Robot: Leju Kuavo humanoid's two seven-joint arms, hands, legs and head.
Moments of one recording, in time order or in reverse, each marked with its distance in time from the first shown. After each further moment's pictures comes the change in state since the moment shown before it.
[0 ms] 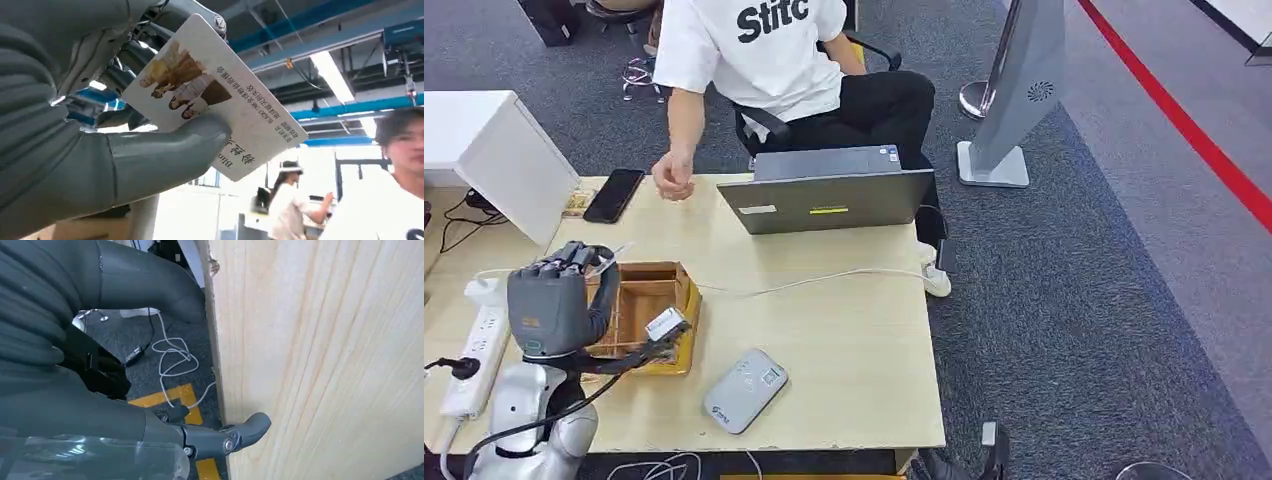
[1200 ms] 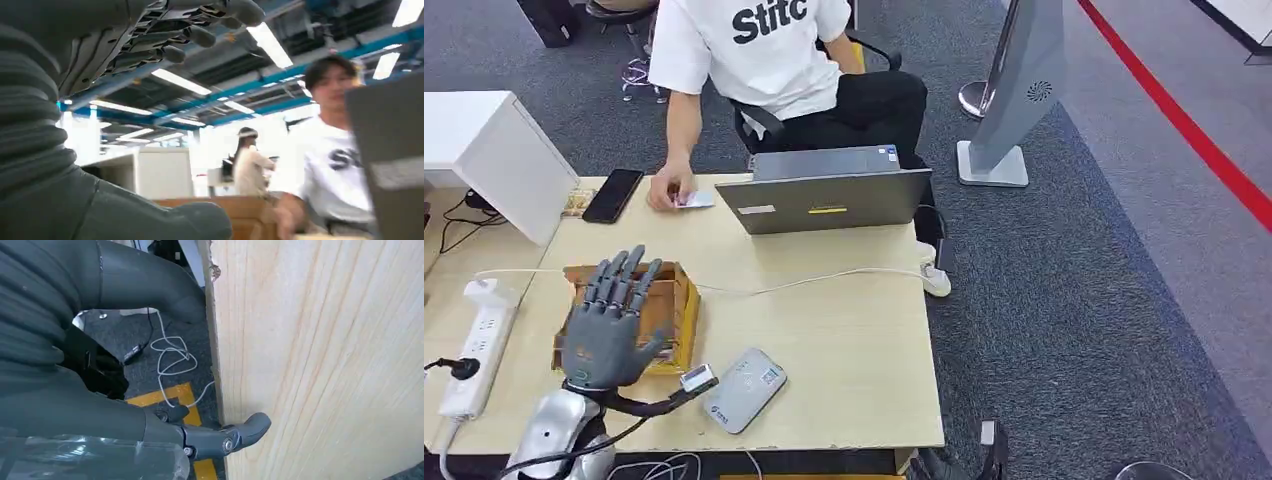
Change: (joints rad) left arm 0.101 -0.007 -0.083 0.077 -0.061 -0.057 -0.115; right arm 0.004 0.000 0.038 -0.002 -0.027 -0.005 -0.030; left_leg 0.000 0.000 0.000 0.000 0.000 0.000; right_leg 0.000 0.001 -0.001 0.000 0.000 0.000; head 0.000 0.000
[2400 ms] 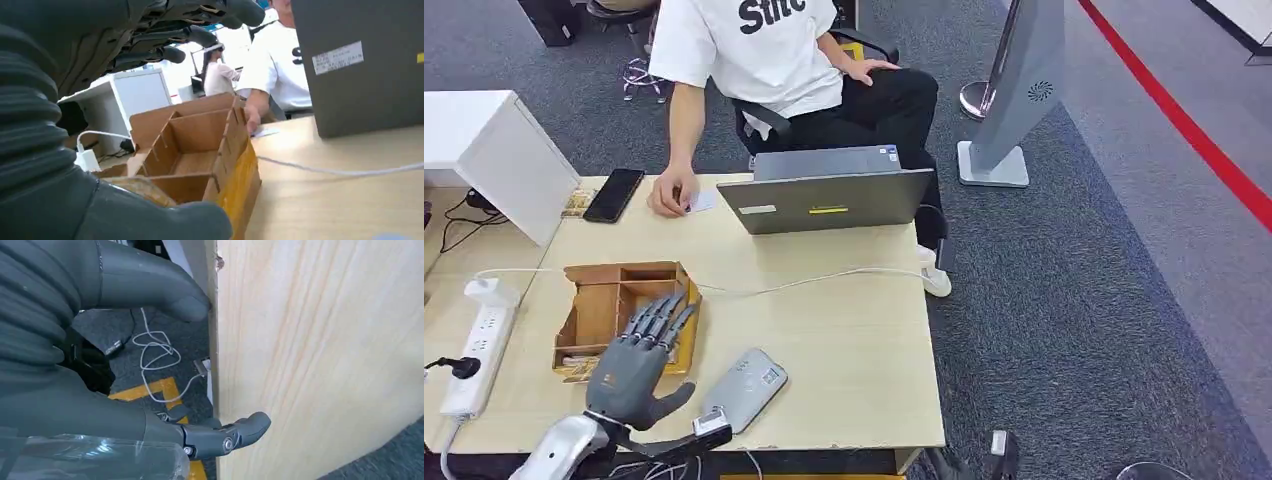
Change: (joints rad) left arm 0.123 0.134 -0.145 -0.227 0.168 -0.420 0.172; right arm 0.024 -0.008 0.002 0.000 -0.033 -0.006 -0.093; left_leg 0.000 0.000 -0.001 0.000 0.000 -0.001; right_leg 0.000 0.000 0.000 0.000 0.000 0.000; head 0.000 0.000
